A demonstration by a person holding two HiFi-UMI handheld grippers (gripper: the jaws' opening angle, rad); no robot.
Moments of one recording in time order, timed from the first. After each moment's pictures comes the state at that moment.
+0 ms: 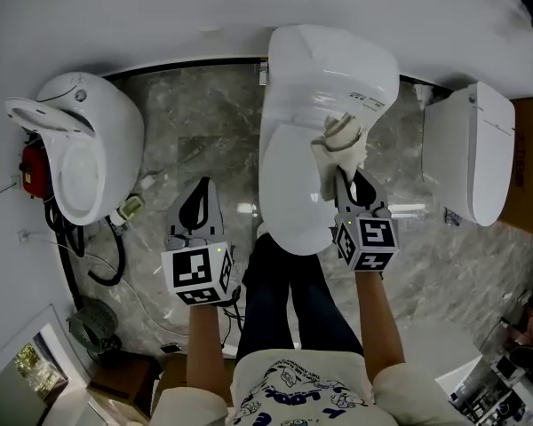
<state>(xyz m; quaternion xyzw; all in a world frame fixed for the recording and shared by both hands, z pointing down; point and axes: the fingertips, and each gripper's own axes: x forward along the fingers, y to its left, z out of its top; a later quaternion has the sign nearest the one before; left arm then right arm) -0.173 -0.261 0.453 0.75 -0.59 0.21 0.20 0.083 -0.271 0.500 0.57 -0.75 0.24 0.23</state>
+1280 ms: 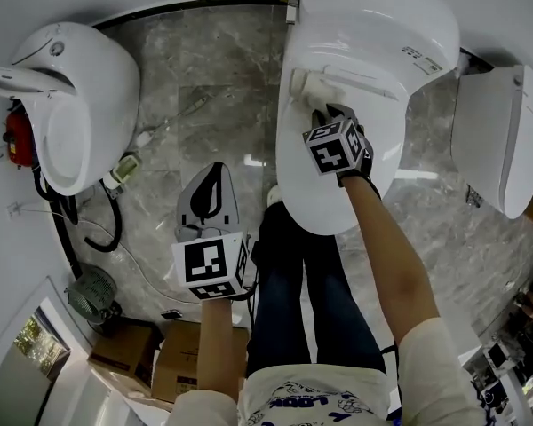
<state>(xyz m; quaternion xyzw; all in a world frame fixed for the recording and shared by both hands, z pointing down) -0.195 -0.226 0.608 0.72 -0.59 0.25 0.26 0.003 -0.307 0.796 0.41 -0.73 0.23 0.50</state>
